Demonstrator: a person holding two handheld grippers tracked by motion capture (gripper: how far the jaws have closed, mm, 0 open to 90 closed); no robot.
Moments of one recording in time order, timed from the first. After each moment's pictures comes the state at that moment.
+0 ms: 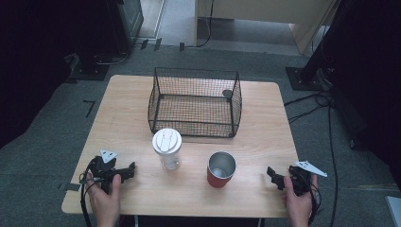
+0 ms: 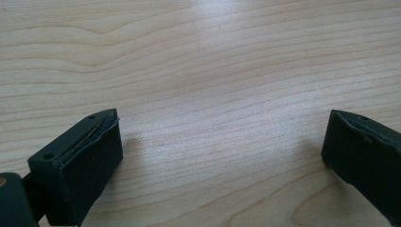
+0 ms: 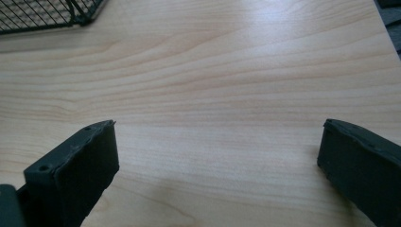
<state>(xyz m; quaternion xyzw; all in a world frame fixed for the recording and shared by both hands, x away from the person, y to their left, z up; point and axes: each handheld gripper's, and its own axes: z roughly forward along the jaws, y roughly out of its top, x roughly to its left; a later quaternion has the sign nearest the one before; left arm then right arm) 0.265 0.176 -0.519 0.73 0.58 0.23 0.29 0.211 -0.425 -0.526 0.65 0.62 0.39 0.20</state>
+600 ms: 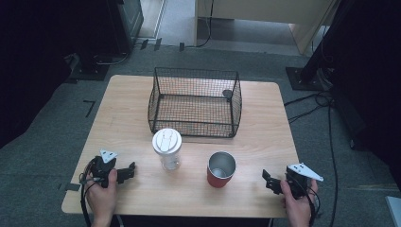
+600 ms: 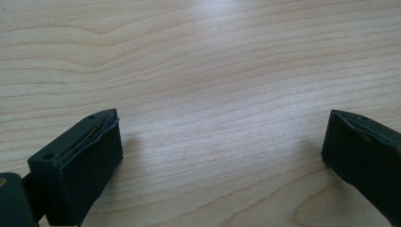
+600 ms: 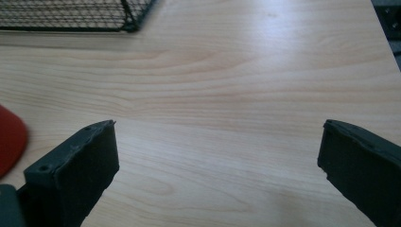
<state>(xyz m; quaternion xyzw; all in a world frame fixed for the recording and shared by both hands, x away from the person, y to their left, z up) 0.265 0.176 -0.519 0.73 0.58 0.23 0.29 0.193 -0.395 -0.500 0.62 0.65 0.38 0.23</state>
